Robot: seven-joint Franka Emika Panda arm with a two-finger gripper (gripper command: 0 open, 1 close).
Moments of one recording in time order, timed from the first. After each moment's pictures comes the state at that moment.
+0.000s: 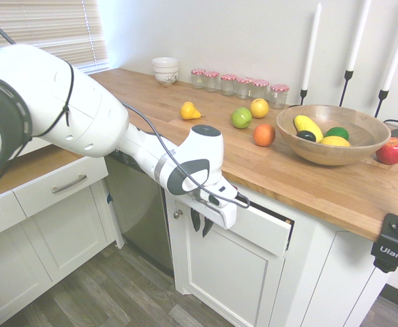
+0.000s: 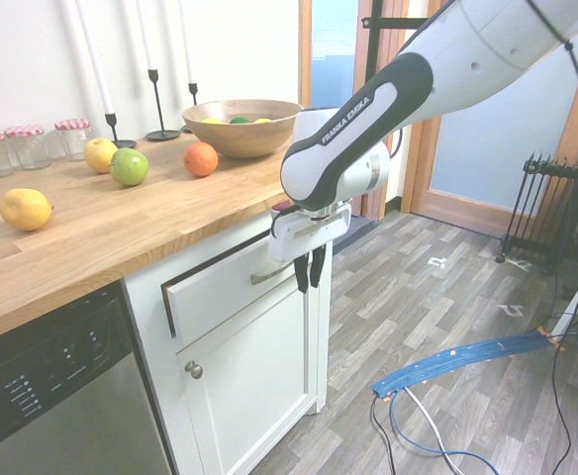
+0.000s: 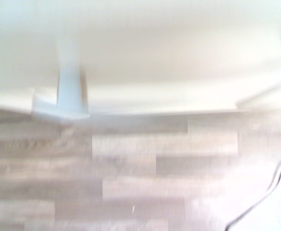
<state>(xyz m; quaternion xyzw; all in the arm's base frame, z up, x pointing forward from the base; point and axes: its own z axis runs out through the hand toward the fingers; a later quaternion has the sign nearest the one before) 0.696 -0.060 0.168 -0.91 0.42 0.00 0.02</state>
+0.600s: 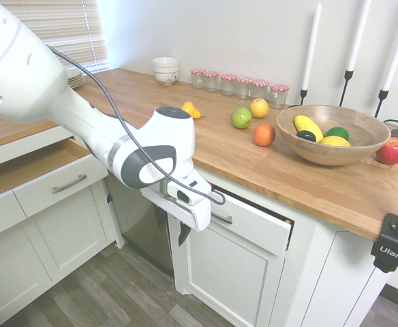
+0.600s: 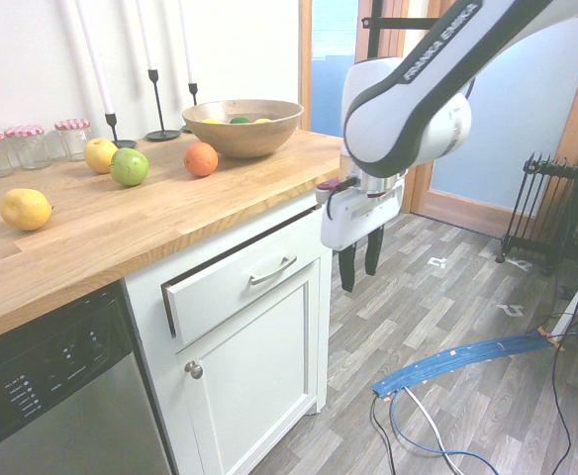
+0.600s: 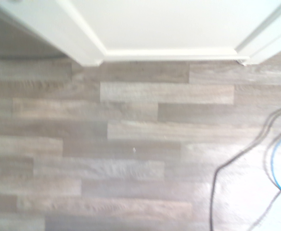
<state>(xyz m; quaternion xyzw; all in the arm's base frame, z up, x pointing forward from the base) 0.577 -0.044 0.240 -0.92 0.38 0.01 0.01</state>
